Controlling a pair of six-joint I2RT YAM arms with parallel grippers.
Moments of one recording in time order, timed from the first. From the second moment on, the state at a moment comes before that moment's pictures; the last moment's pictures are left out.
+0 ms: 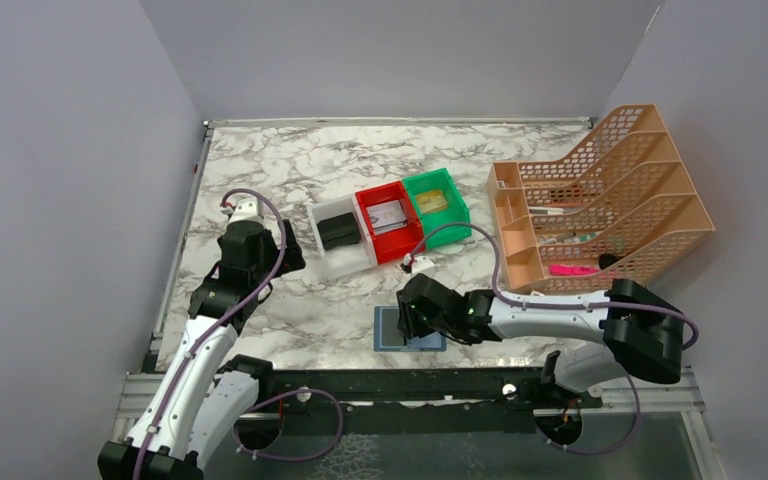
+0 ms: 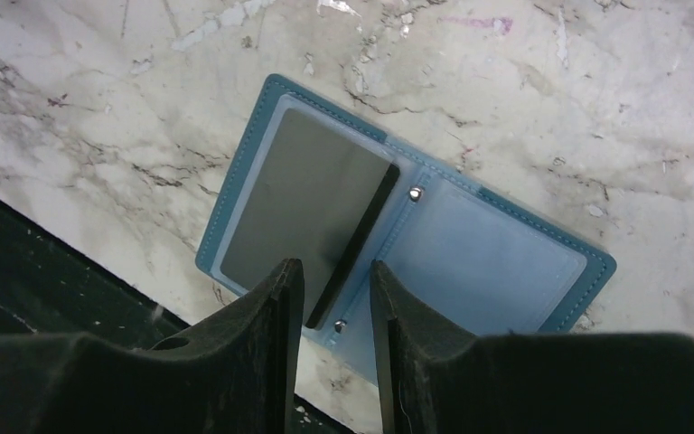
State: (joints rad) left arm -0.22 0.74 0.65 -0.51 -0.17 -0.38; right arm 1.15 1.42 0.70 -0.15 0.23 0.68
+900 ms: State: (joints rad) left arm -0.64 0.86 0.46 -0.19 0.37 -0.56; right arm 1.11 1.42 0.48 0.22 0.14 0.89
